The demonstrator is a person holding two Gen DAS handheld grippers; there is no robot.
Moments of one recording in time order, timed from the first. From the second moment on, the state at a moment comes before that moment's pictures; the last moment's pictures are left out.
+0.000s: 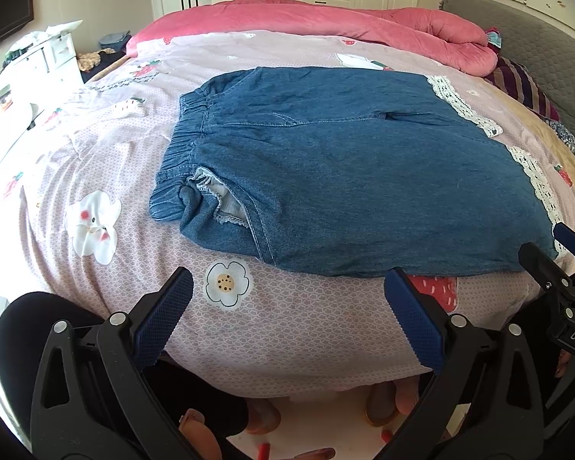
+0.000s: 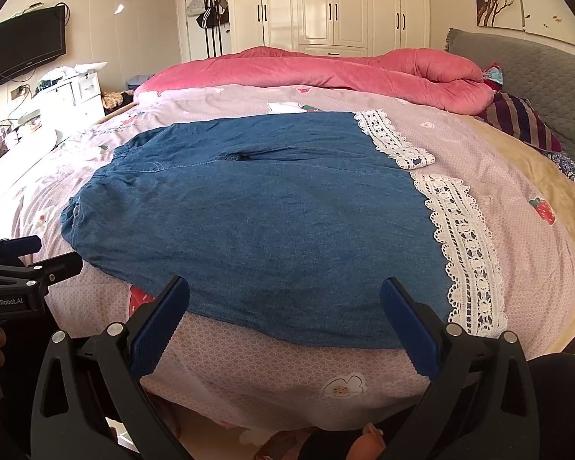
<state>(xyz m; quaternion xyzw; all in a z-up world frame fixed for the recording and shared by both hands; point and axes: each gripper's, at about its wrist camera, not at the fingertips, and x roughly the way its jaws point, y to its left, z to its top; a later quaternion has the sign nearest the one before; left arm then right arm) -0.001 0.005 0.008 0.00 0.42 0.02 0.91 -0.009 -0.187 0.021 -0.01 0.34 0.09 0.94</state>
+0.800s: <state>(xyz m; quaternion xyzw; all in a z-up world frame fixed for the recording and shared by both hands) 0.001 0.005 0.006 -0.01 0.42 0.01 0.91 -0.008 -0.187 0.020 -0.01 0.34 0.09 0.94</state>
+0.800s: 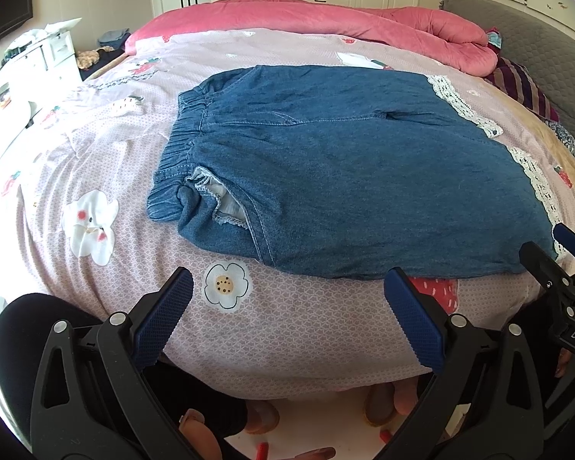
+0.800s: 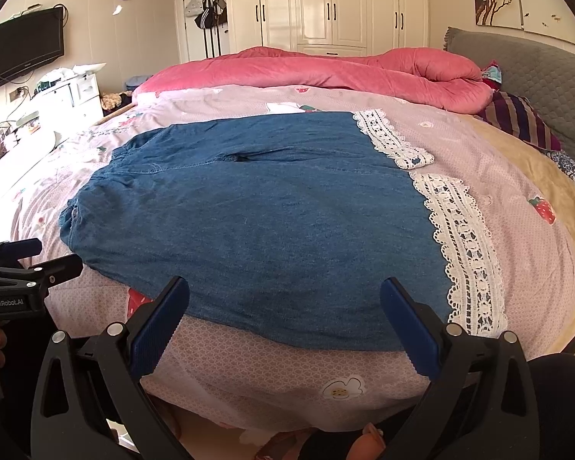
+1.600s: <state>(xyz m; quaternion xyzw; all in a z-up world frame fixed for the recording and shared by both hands) 0.152 0.097 0.035 -0.02 0.45 0.05 0.89 0.162 -0.130 0.056 -0.07 0.40 0.23 0.89</state>
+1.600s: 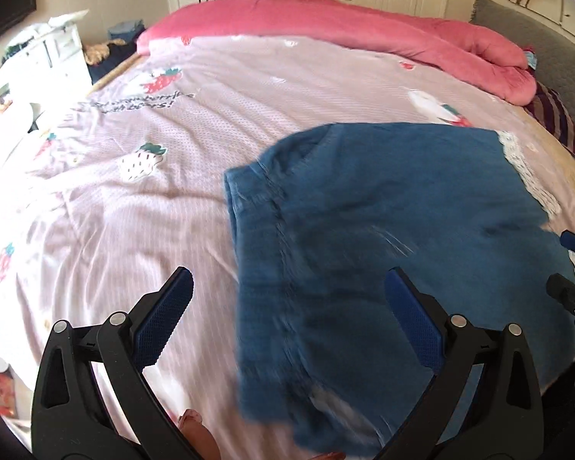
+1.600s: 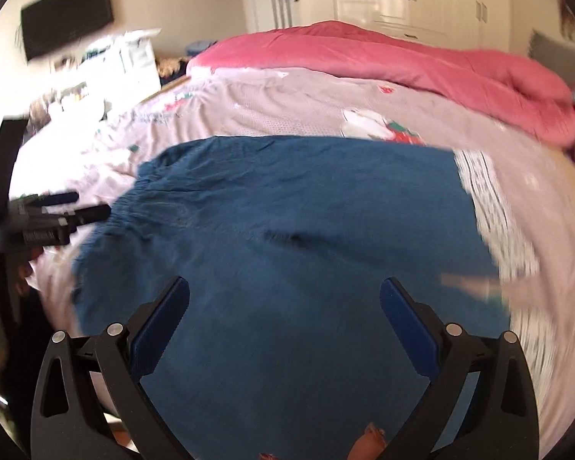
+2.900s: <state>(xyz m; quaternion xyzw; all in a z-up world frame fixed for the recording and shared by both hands) 0.247 0.137 0.040 -0.02 0.40 -0.10 0.91 0.357 0.019 0.022 -0.30 0.42 0.35 0.78</state>
